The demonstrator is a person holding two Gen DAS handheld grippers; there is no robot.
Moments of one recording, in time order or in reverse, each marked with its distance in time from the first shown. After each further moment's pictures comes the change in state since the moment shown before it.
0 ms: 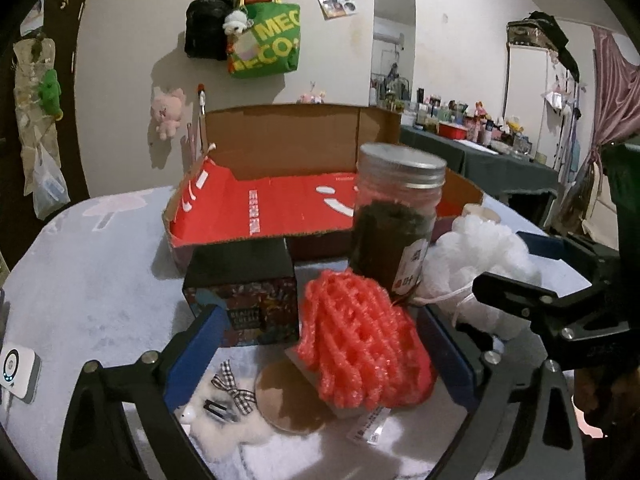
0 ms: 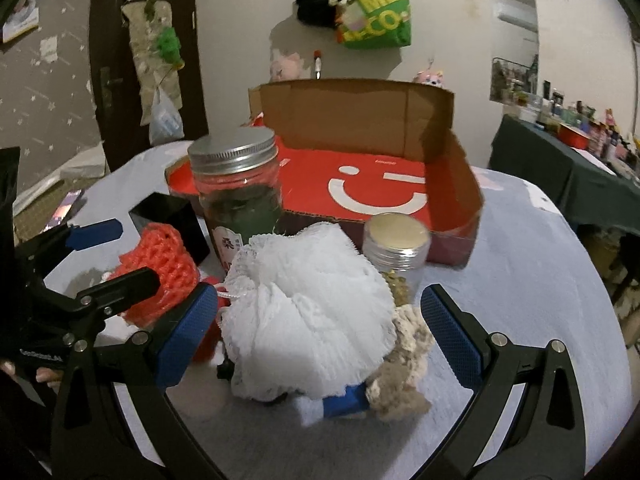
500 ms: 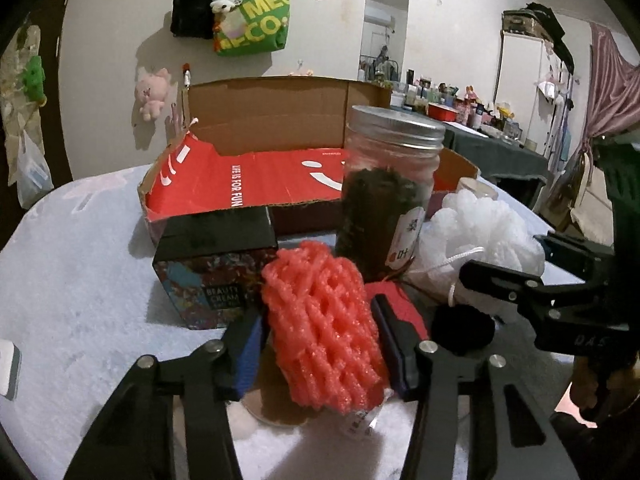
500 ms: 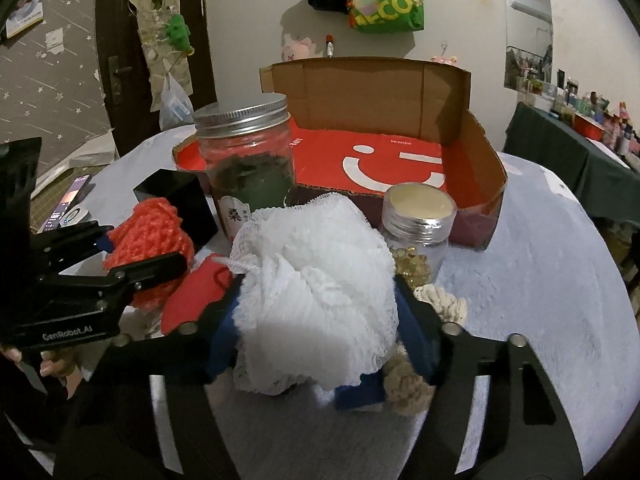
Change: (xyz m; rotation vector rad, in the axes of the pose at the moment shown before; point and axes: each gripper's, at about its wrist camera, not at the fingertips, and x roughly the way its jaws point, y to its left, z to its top) left arm 0.013 -0.002 -0.008 0.002 0.069 -0.059; right arm 0.003 0.001 -0.012 0.000 0.035 0.047
